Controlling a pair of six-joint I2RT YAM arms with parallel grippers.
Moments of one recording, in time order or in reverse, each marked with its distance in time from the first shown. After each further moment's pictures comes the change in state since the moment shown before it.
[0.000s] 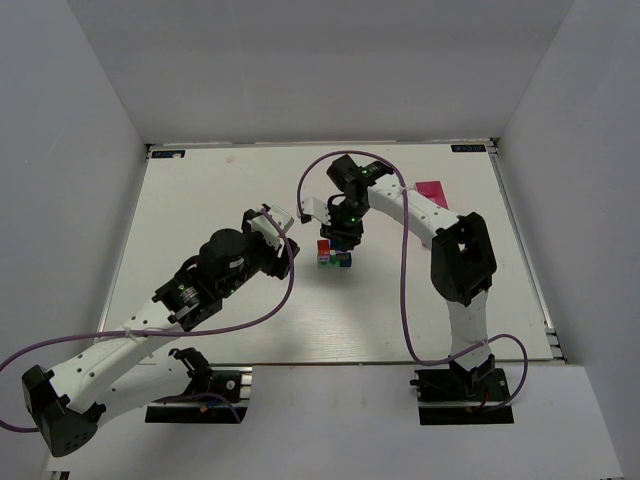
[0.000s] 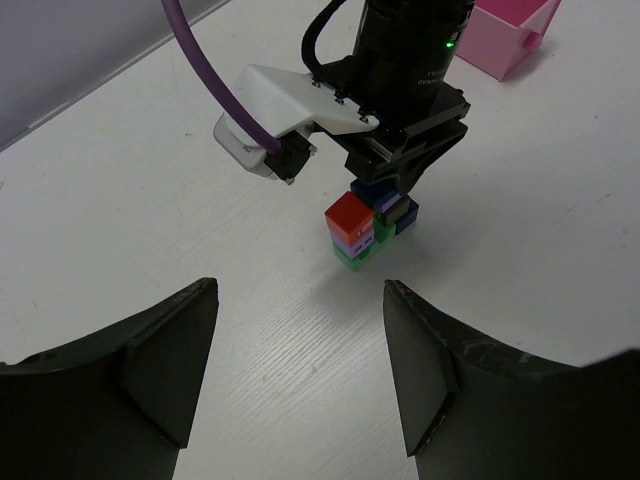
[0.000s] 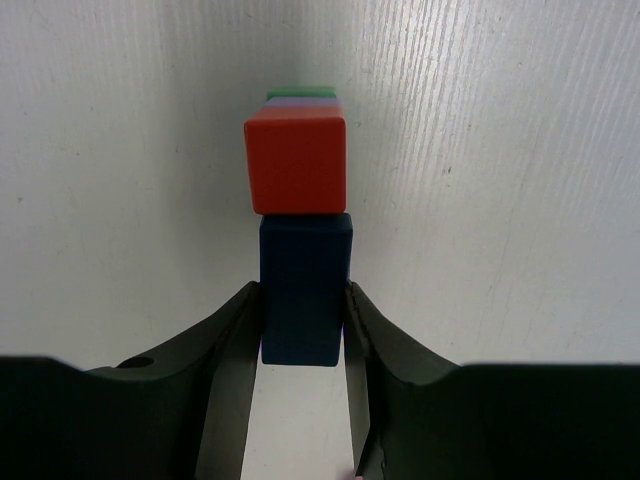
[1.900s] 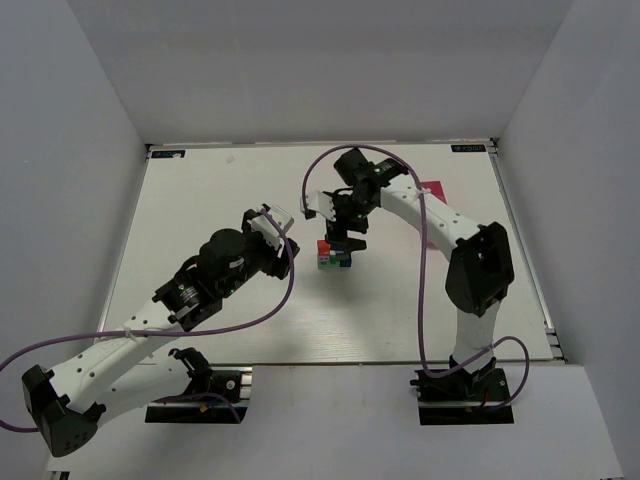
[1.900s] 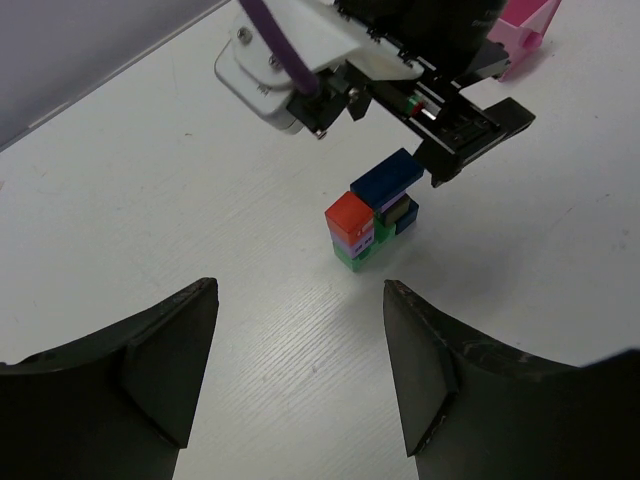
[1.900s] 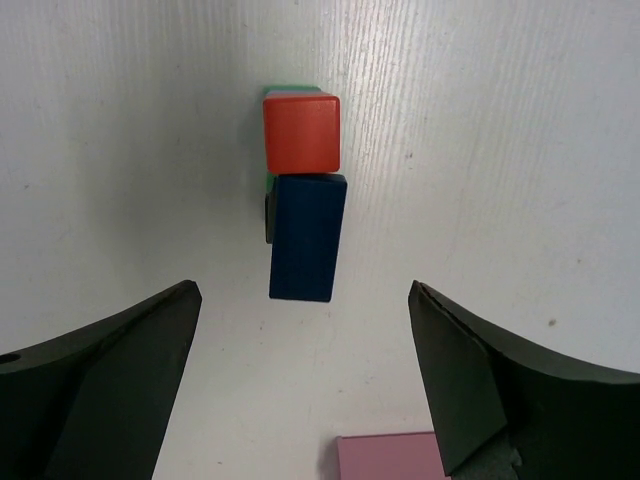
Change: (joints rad) left arm 0.000 0.000 0.000 0.000 0.000 0.000; right arm -0.001 -0.109 -0.035 0.020 0.010 -0.021
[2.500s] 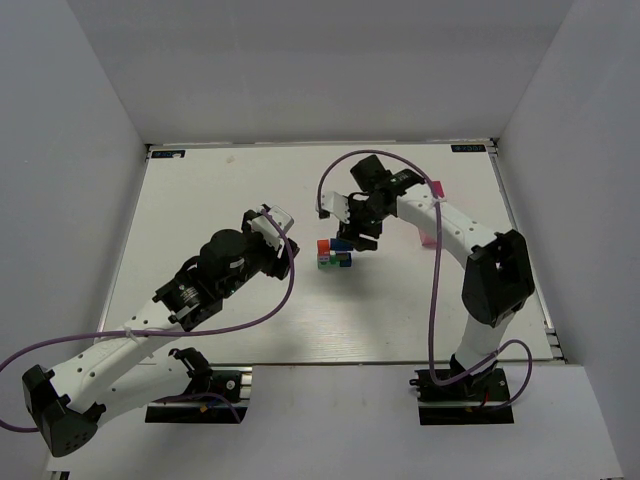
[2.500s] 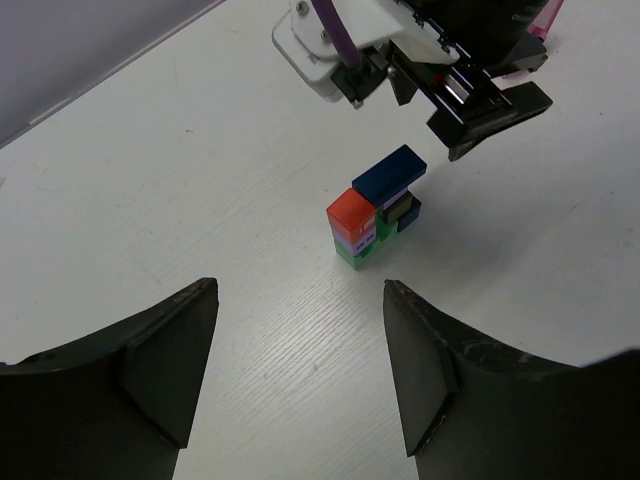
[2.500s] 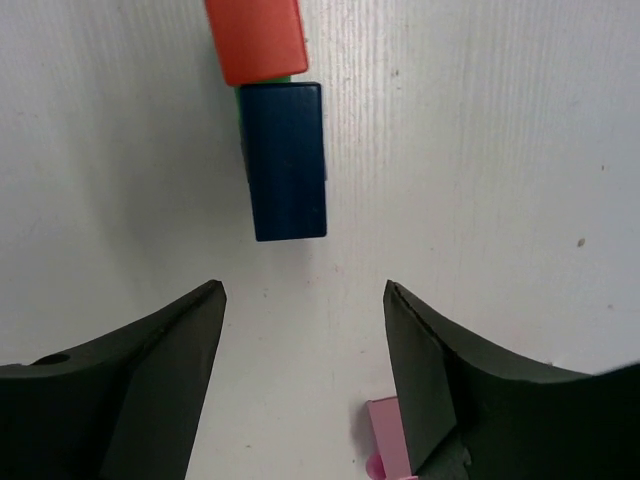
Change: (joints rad) left arm 0.000 0.000 -0.005 0.001 -0.005 0.000; right arm -0.046 -0.136 -0.211 0.134 0.074 0.077
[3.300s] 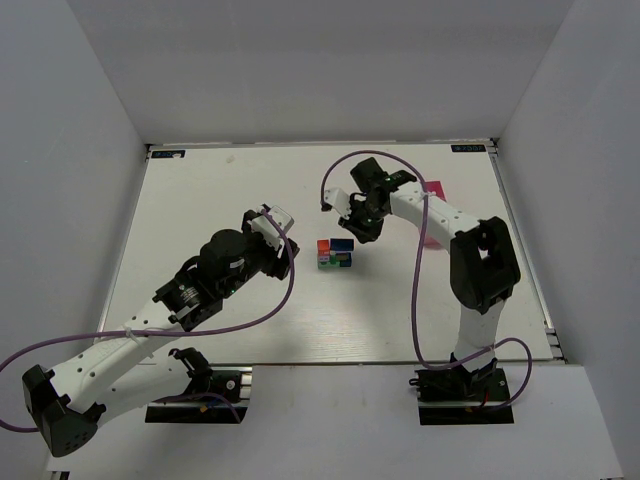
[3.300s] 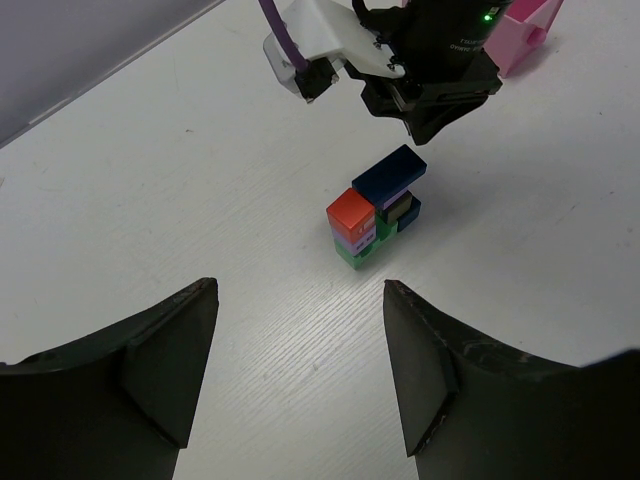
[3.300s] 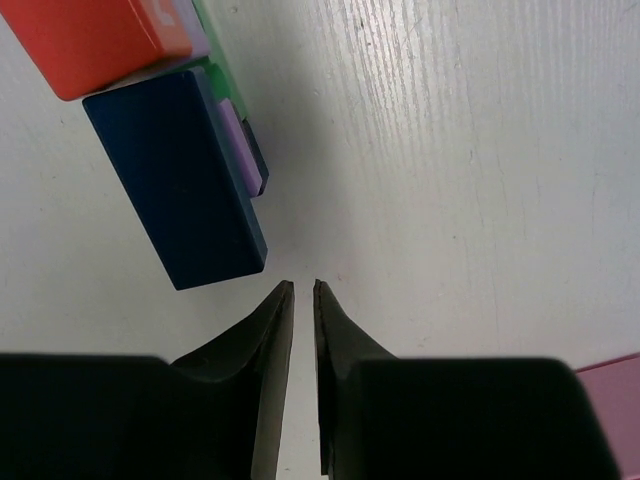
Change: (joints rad) left arm 0.000 0.000 -0.001 0.000 0.000 0.000; right arm -0.048 0.113 0.003 0.072 0.042 0.179
